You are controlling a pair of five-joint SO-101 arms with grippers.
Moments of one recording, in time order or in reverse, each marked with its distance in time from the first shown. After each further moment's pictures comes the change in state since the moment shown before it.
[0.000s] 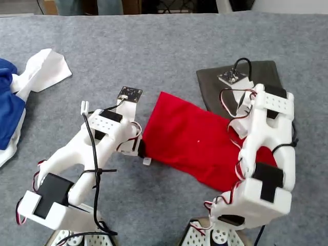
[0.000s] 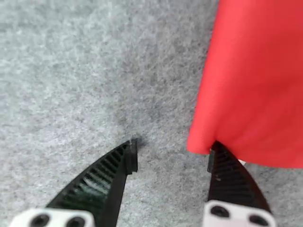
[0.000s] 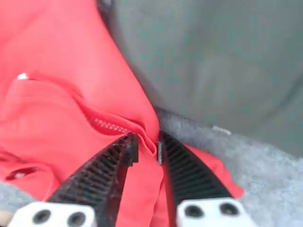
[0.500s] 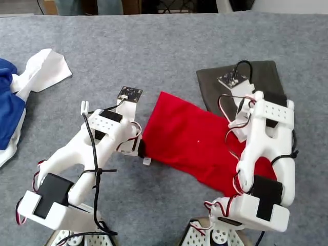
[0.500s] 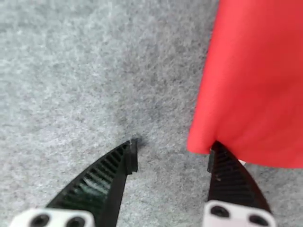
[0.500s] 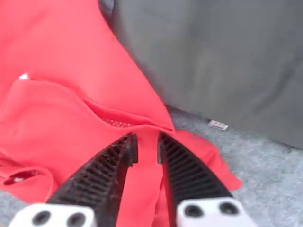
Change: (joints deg) left arm 0.0 0.0 0.0 0.0 0.0; right arm 0.0 -6.5 8.8 -7.6 -0.4
